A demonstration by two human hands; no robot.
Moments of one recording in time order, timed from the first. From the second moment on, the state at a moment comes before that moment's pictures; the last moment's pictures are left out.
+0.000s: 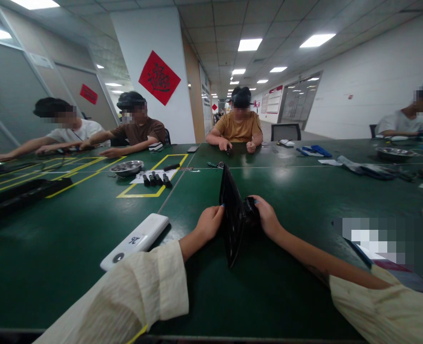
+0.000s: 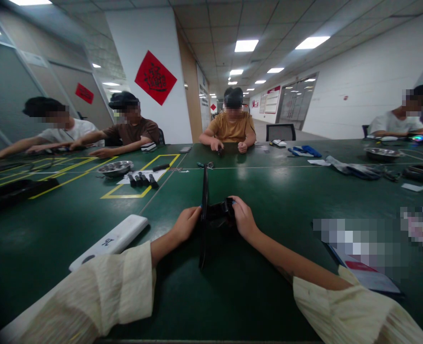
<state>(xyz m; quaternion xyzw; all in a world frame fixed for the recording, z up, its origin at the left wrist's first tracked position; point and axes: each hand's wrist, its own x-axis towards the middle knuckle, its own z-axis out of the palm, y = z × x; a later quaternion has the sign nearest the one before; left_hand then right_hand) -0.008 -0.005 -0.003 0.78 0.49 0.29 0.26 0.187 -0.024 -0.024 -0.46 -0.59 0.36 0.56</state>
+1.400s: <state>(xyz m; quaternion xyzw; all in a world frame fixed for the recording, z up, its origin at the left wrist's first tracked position) -0.009 -0.005 -0.003 0.78 0.49 0.29 0.25 0.186 -0.024 -0.023 -0.46 -0.58 0.35 0.57</state>
